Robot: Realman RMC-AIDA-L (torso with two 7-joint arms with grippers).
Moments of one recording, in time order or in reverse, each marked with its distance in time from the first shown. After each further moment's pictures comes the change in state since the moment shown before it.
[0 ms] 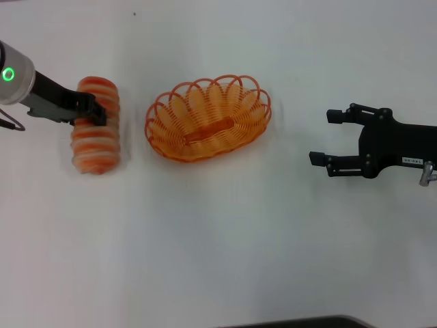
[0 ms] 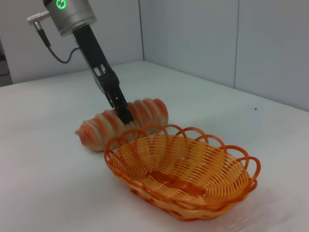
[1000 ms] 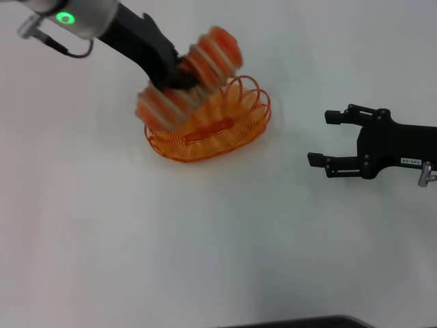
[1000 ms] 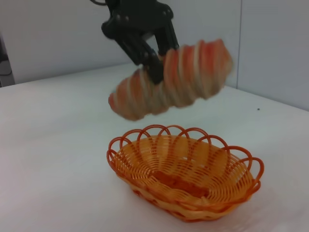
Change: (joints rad) left arm -0.184 -0.031 0.029 0.096 -0.205 0.190 0.807; right arm 0.001 0.002 -0.005 0.000 0.000 -0.002 0.001
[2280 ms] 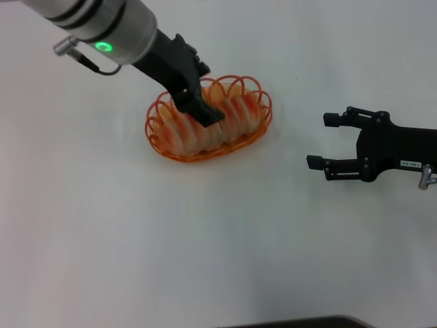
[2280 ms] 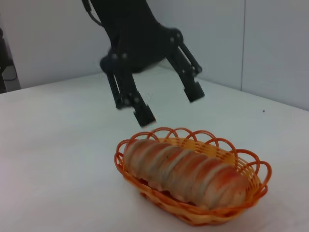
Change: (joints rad) left arm 0.079 -0.011 0.285 0.079 -0.097 -0.089 -0.036; right arm -0.003 0.000 0.001 0.006 0.003 -0.015 0.001
